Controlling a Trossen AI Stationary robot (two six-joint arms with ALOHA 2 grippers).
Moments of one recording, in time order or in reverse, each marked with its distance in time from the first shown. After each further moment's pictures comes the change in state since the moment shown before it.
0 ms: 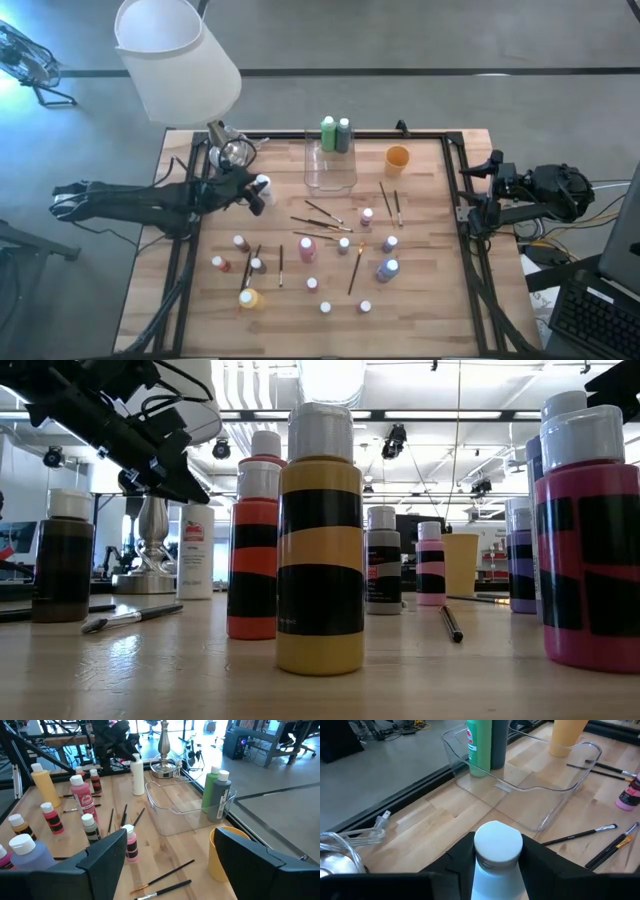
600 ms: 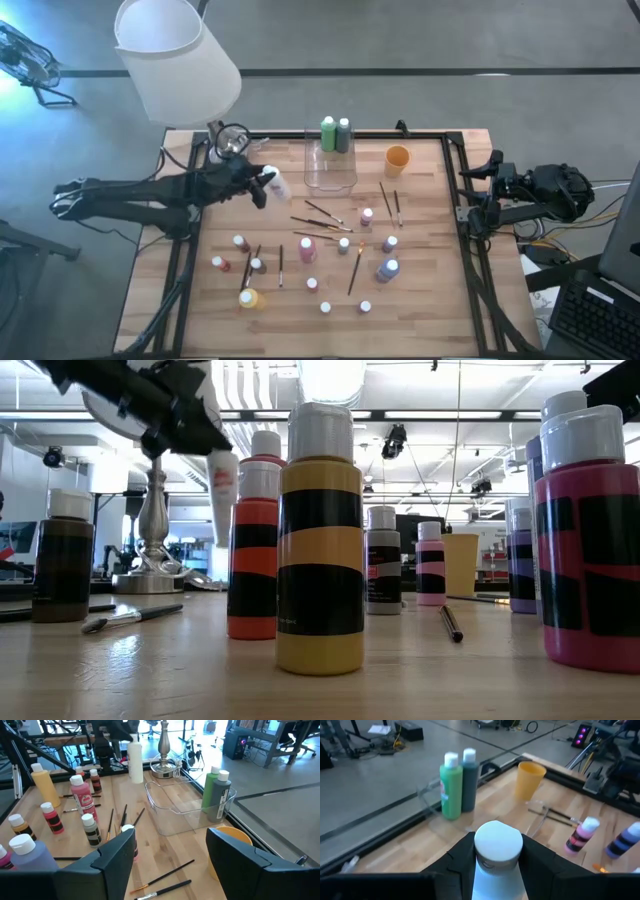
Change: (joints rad) left arm -0.007 0.025 0.197 0.010 0.070 0.011; right arm 0.000 0.000 0.000 0.000 0.000 0.000
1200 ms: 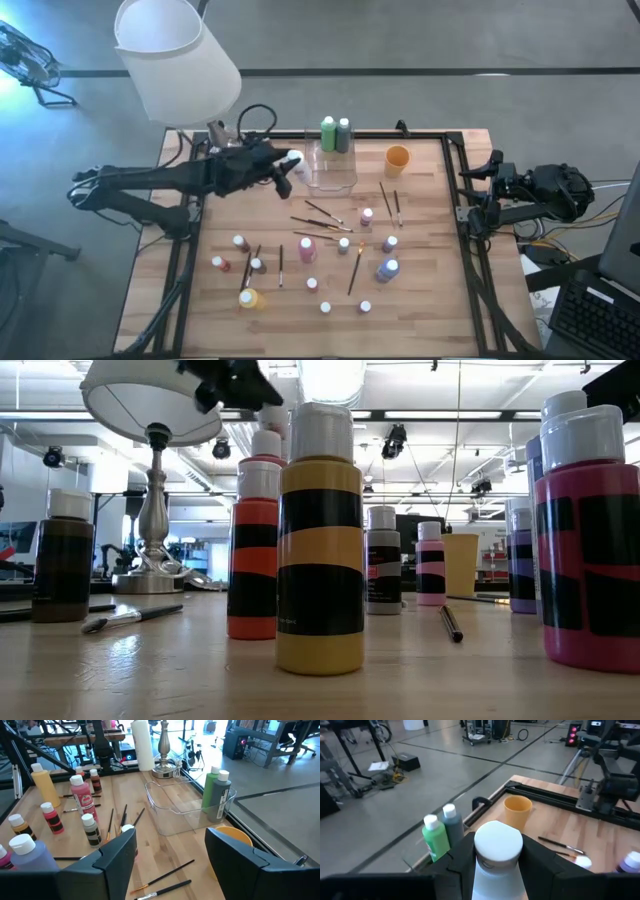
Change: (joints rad) left arm -0.016 0.306 0.381 -0.001 -0.026 0.202; right arm 0.000 0.000 0.000 0.000 0.000 0.000
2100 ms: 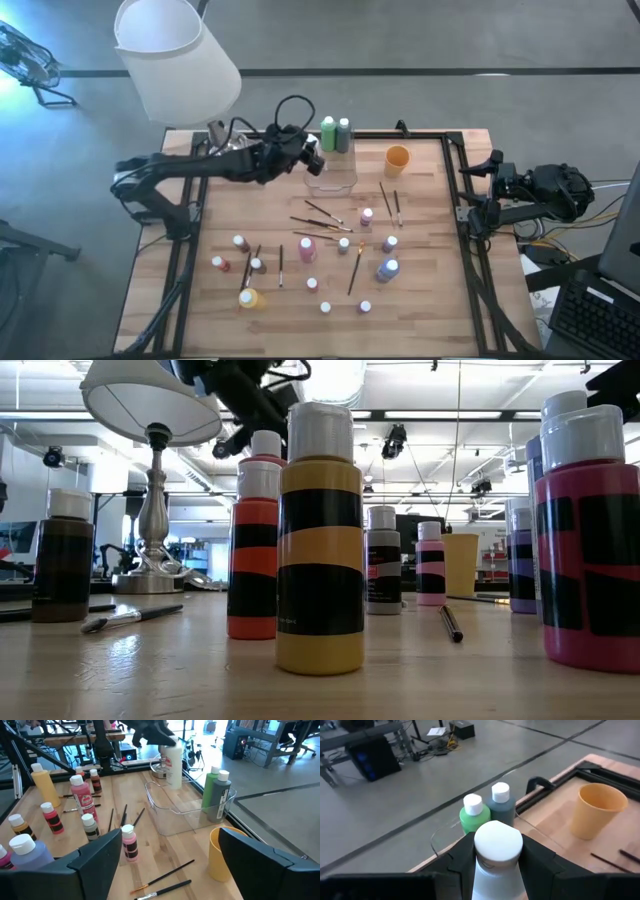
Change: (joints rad) left arm 0.150 0.371 0.160 0.028 -0.142 -0.136; right arm 0.000 0.000 0.000 0.000 0.000 0.000
